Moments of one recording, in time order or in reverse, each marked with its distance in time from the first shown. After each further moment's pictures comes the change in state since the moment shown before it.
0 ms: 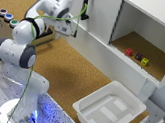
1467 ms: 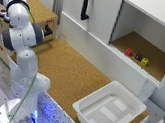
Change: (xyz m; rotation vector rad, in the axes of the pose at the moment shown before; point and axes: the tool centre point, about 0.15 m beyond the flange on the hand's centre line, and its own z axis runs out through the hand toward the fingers) arm 0.110 -0.246 0.012 -0.040 -0.065 -0.653
